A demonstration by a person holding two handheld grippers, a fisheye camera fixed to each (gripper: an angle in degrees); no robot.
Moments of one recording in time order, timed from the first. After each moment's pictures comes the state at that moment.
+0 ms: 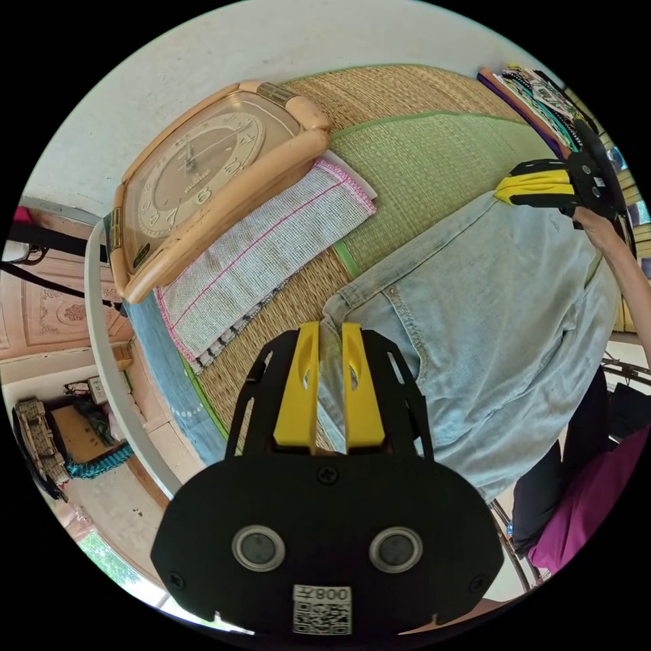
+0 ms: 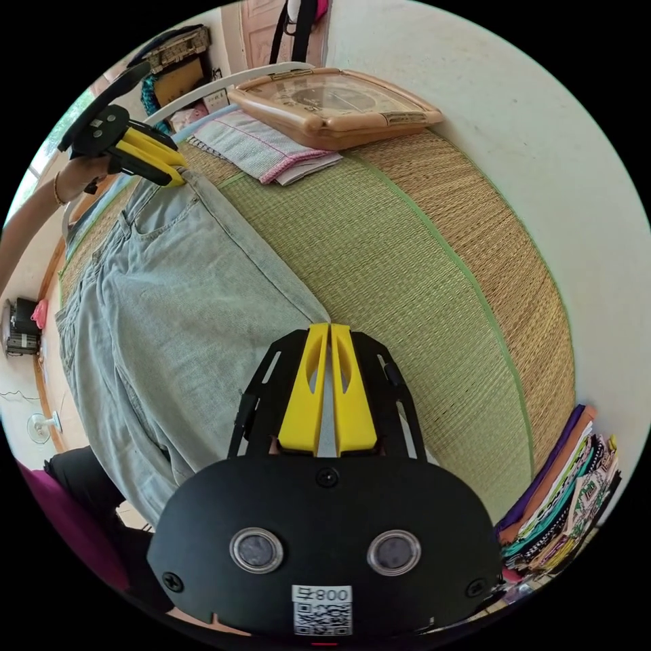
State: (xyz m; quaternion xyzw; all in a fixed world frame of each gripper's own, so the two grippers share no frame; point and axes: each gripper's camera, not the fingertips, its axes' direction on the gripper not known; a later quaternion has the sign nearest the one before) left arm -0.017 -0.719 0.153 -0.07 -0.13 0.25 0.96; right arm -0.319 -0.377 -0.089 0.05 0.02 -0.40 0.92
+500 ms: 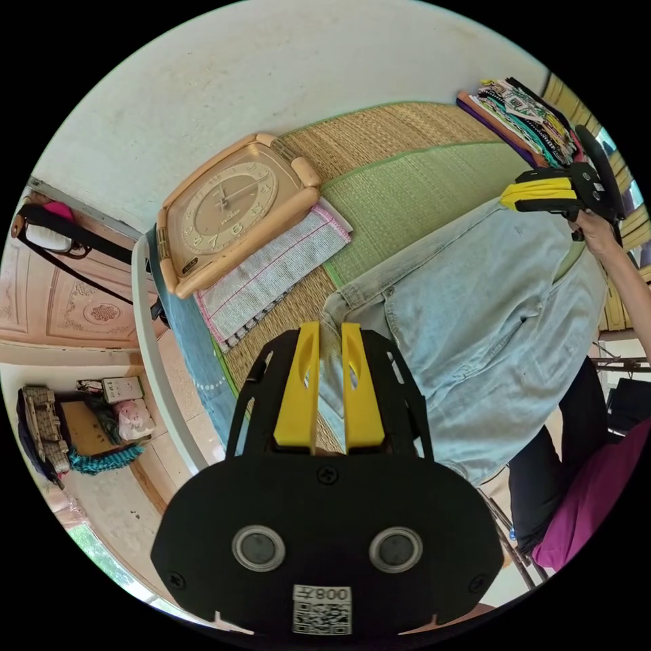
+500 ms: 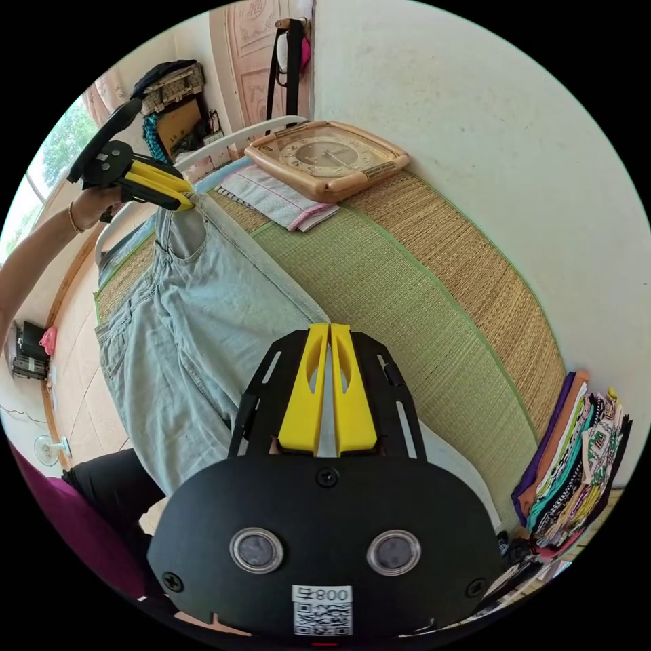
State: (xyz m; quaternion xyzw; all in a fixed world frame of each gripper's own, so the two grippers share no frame) left arm 0.024 -0.634 -0.014 0.00 -0.14 0.26 0.95; right arm -0.245 -0.278 -0.228 0.12 -0.01 -0.36 0.92
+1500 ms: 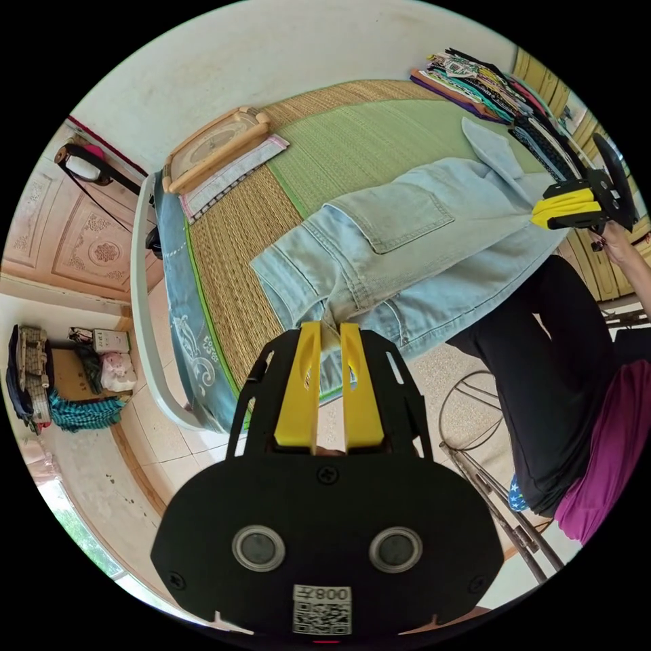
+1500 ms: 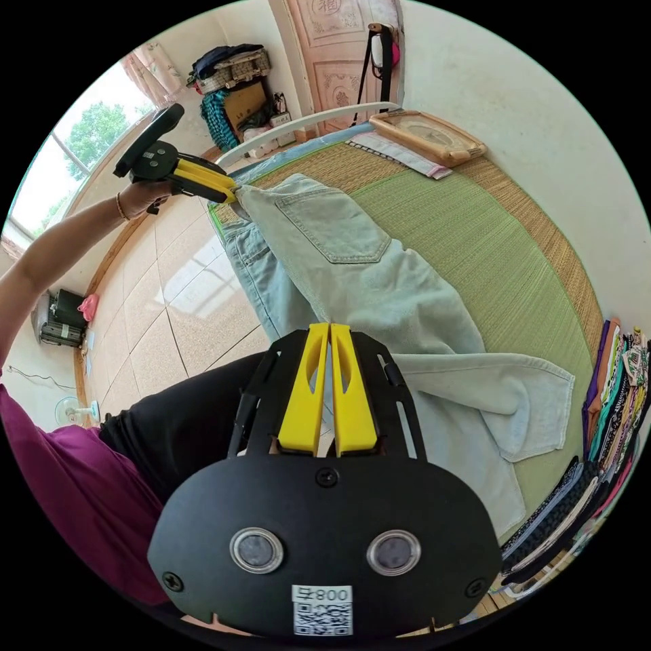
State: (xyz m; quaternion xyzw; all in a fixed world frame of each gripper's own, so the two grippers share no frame) left arm -0.040 -0.245 -0.185 -0.02 -0.13 0.25 0.96; right arm -0.258 0.039 -0.243 0.04 -0.06 -0.40 0.91
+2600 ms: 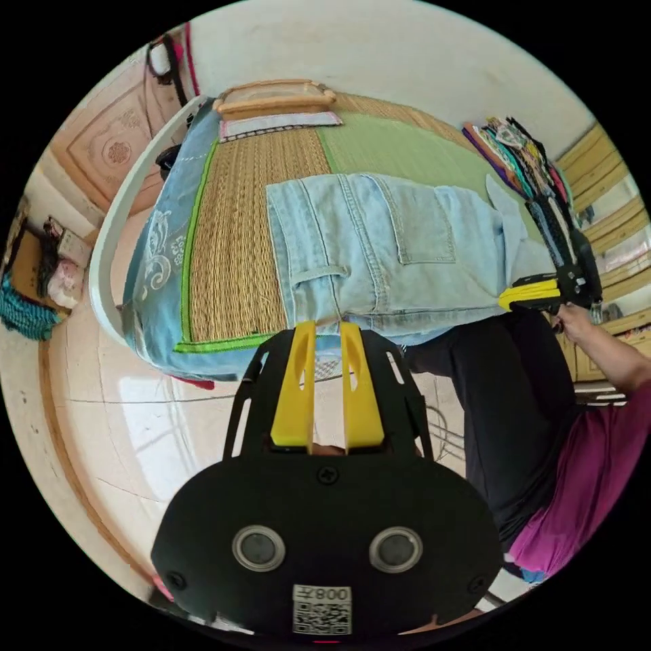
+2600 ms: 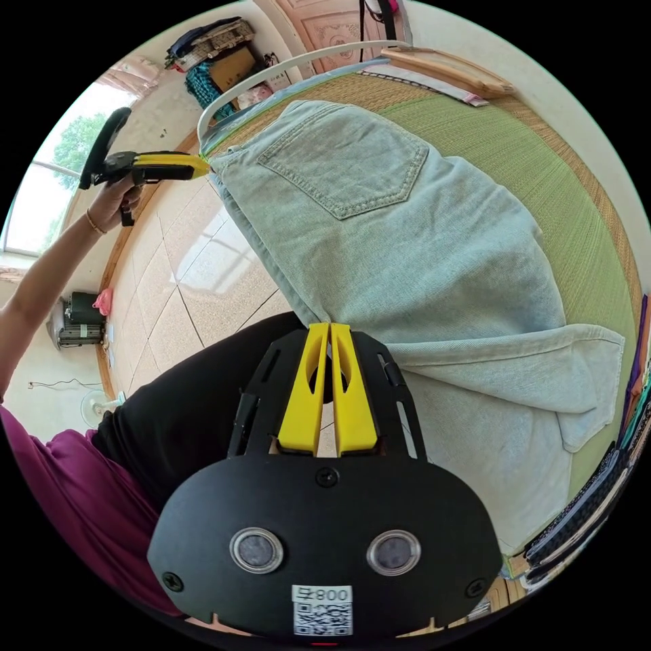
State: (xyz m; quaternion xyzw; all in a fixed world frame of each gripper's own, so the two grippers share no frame) left arm -0.353 0.020 -0.245 0.03 0.05 0.04 1.00; right arm -0.363 0.018 -0.140 -0.05 -0.09 -0.38 0.92
